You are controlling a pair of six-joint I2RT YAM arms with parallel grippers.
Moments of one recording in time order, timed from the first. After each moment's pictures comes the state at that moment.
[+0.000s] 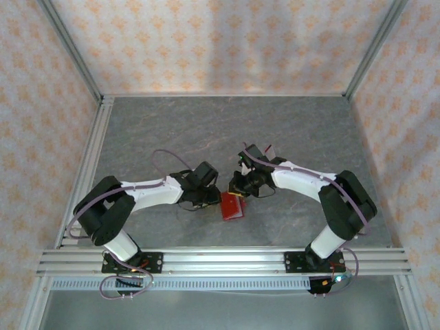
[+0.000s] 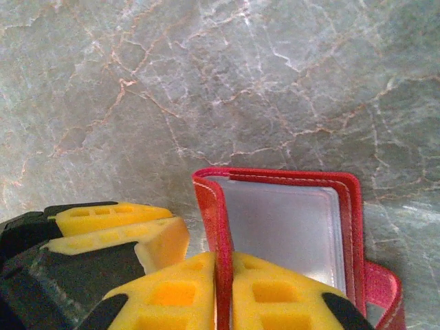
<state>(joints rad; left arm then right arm) -0.73 1.59 0.81 -0.34 0.16 -1.01 0.66 1.61 0.95 -0.46 -0.42 0.83</state>
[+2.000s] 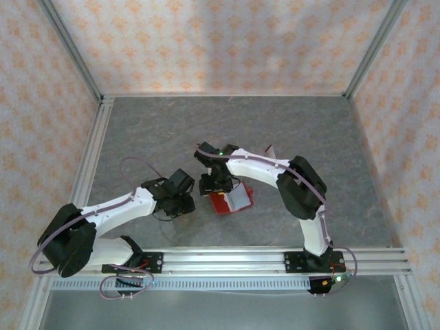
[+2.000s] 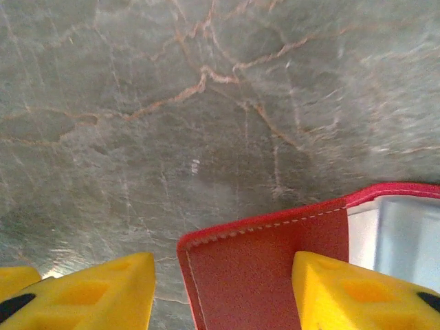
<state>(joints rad) -0.65 1.27 0.64 -0.62 0.05 -1.02 0.88 2.01 1.50 -0.87 -0.22 0.68</state>
